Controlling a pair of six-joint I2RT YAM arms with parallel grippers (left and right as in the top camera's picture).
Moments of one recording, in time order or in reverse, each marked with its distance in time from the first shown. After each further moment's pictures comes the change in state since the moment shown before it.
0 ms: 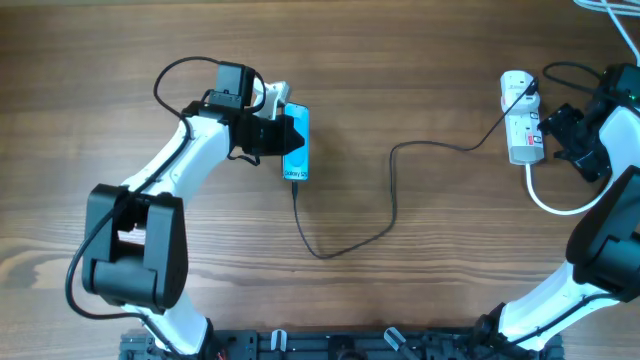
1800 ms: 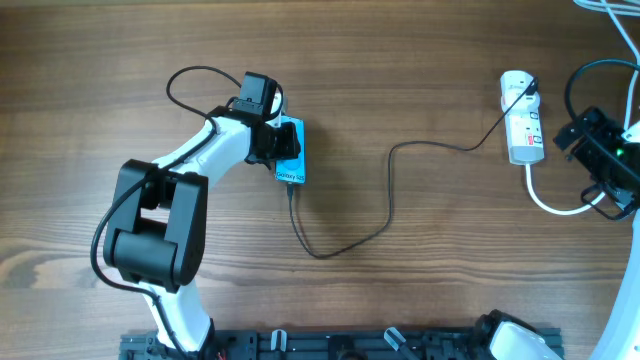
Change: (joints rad) left arm -0.065 0.113 -0.003 0.065 -0.322 -0.154; right arm -0.001 -0.685 -0.001 -0.393 -0.226 -0.118
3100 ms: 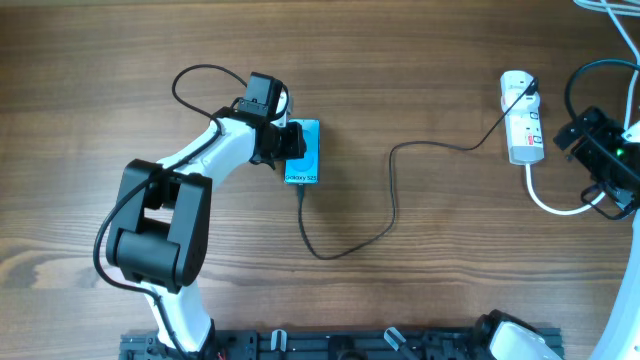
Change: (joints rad) left arm -0.023 0.004 0.000 0.023 0.000 0.000; right arm 0.000 0.000 0.000 0.001 0.000 0.000
